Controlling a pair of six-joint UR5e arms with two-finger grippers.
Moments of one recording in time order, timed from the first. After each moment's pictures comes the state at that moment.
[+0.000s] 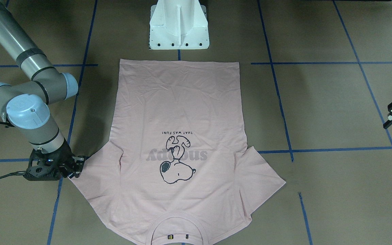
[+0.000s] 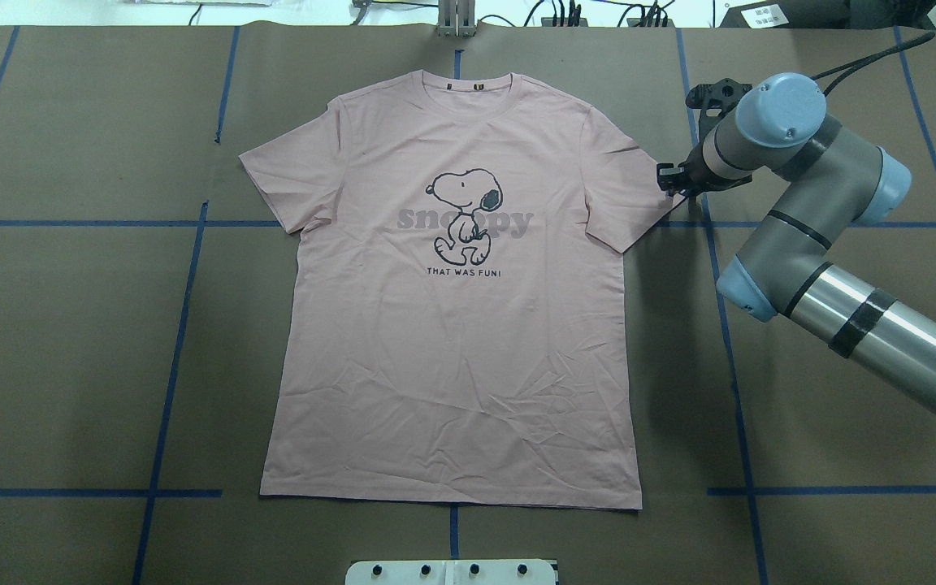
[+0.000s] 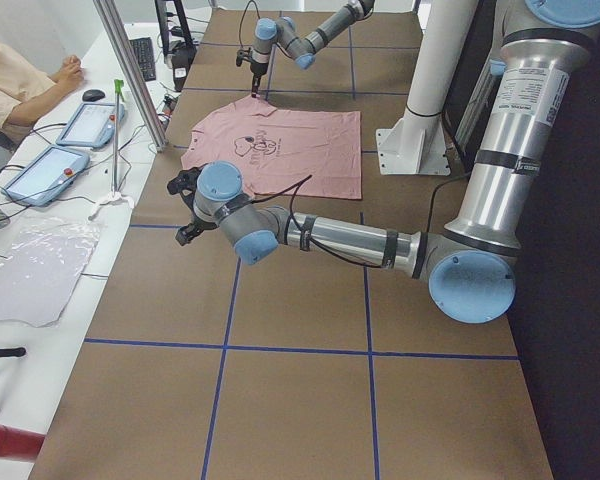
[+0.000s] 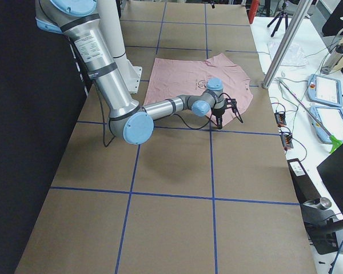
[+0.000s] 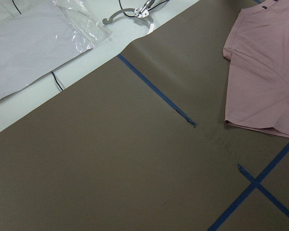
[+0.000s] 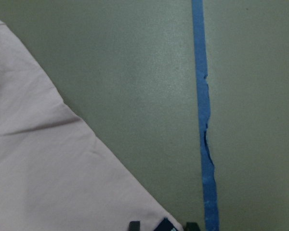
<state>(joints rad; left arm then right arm) -1.36 -1.79 -1.50 -2.35 -2.37 -0.09 0.85 -1.07 1.28 -1.07 1.88 0.96</state>
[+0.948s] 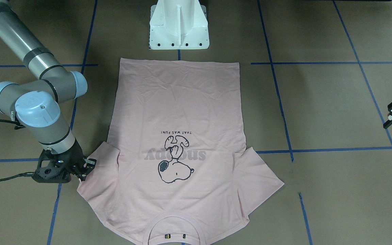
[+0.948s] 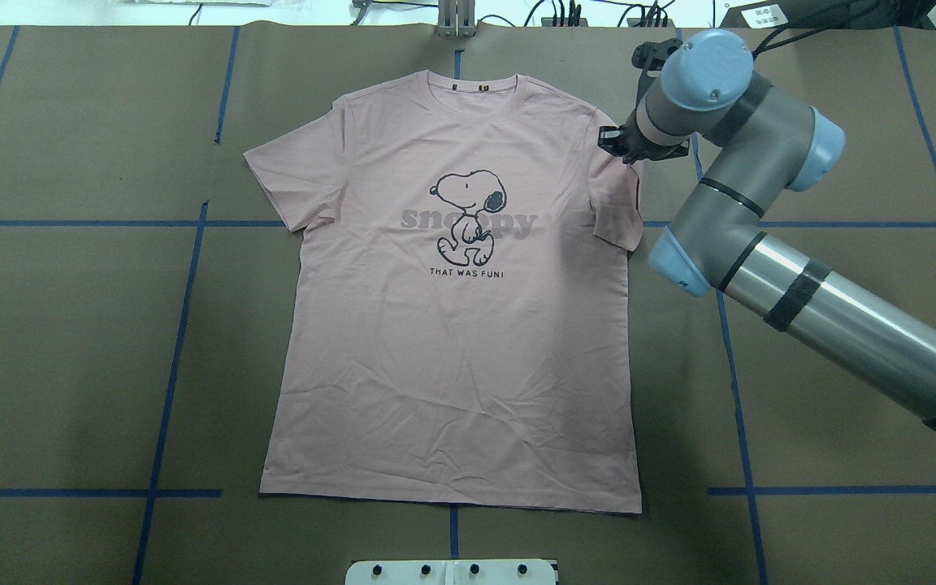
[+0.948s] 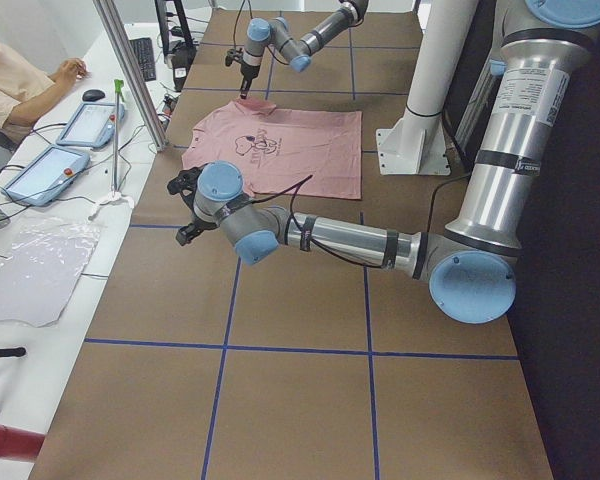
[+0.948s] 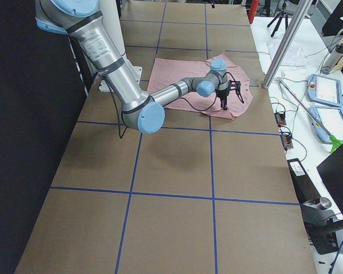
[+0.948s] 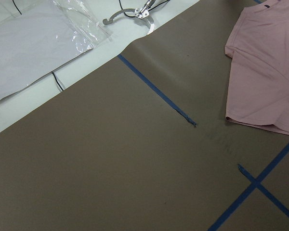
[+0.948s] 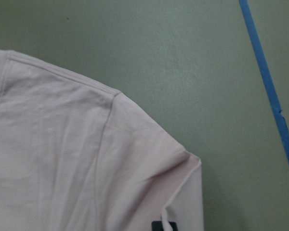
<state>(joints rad) -1.36 -1.79 -1.50 -2.35 -2.37 -0.09 0.80 -0.89 1.28 -1.21 1.78 1.16</state>
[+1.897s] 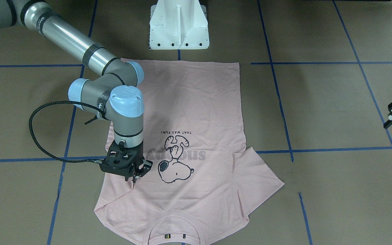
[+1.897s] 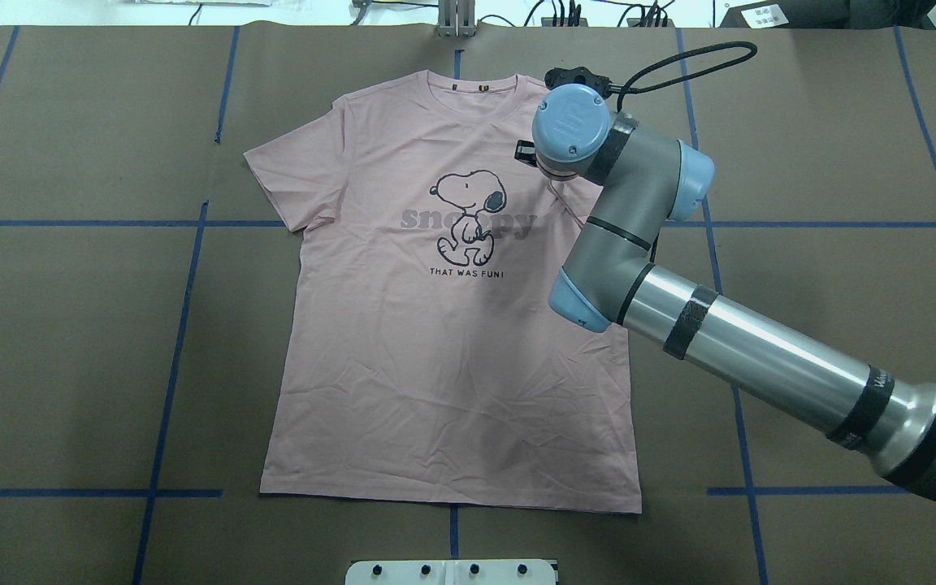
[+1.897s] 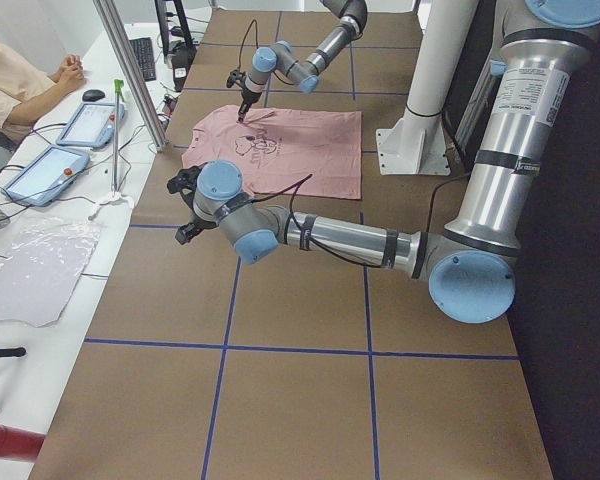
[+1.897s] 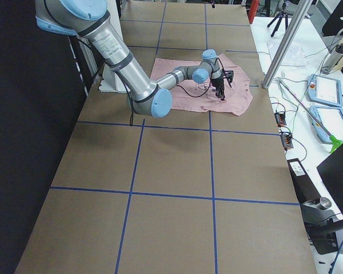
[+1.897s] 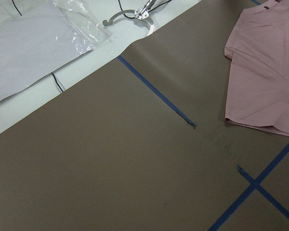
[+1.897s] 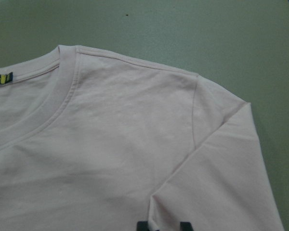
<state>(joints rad) -1.36 -1.79 -1.50 -2.35 -2.37 -0.09 0.69 -0.74 1.15 -1.24 1.58 1.30</state>
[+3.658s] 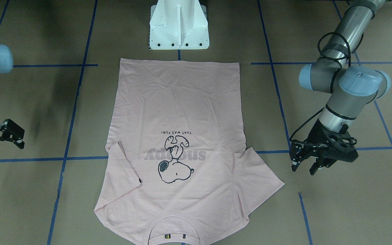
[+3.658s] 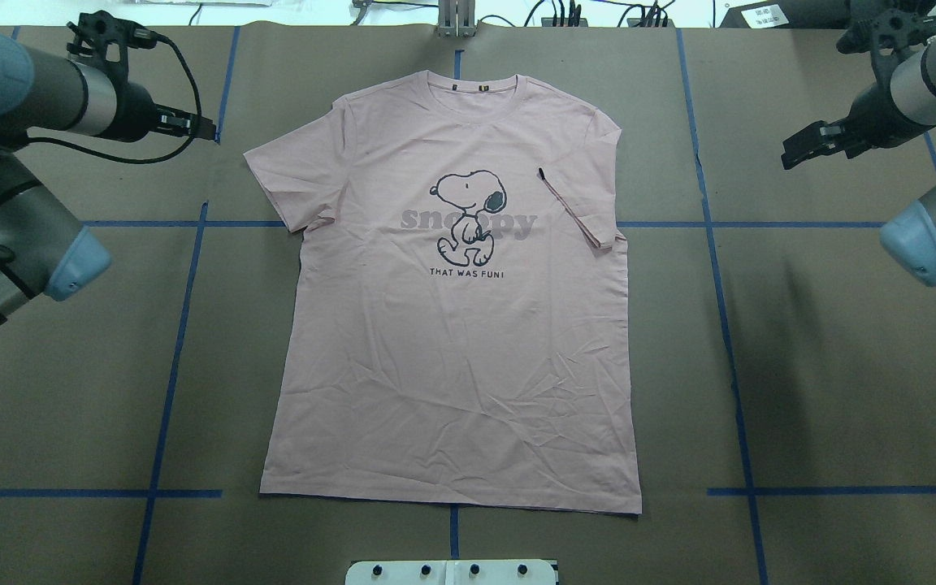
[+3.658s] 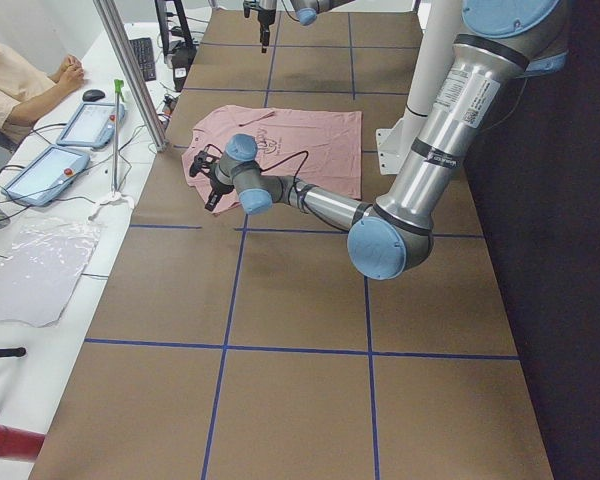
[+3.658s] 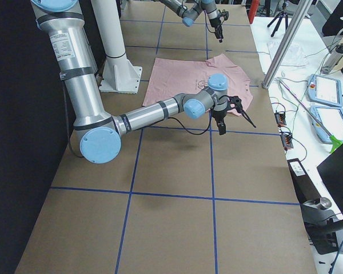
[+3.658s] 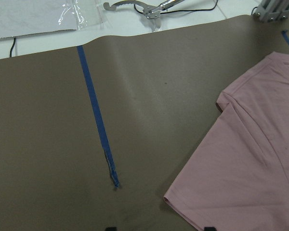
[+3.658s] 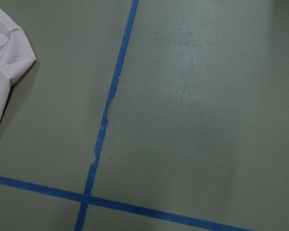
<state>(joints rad) -0.92 -2.04 -1.32 -2.37 -1.83 -0.83 1.11 -1.32 1.64 -1.25 2.14 0.56</state>
